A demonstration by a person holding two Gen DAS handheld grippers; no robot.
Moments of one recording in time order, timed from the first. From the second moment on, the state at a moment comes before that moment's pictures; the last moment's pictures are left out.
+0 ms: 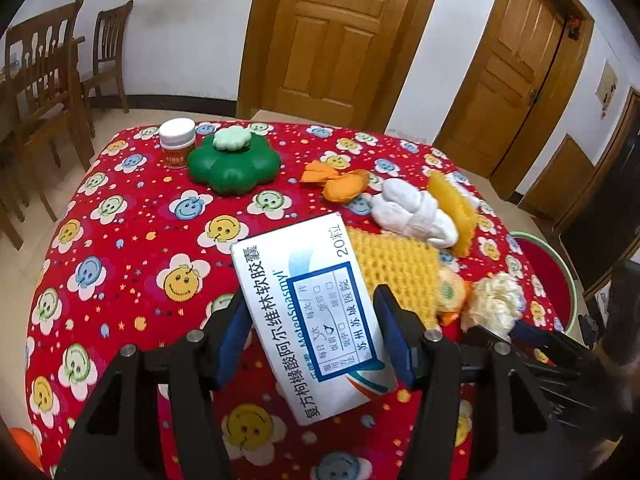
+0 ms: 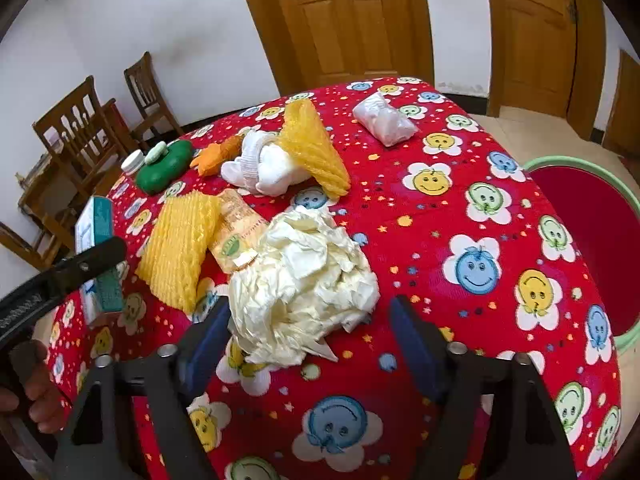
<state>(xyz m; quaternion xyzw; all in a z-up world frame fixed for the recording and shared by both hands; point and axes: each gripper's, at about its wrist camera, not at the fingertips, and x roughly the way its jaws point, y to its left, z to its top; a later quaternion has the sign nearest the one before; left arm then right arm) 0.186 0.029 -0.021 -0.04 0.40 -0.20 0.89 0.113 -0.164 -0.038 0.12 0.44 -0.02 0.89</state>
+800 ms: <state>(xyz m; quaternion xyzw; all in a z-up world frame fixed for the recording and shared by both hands) 0.117 -0.036 0.025 -0.04 0.40 -0.24 0.88 0.045 -0.210 0.017 0.15 0.37 -0.03 0.92</state>
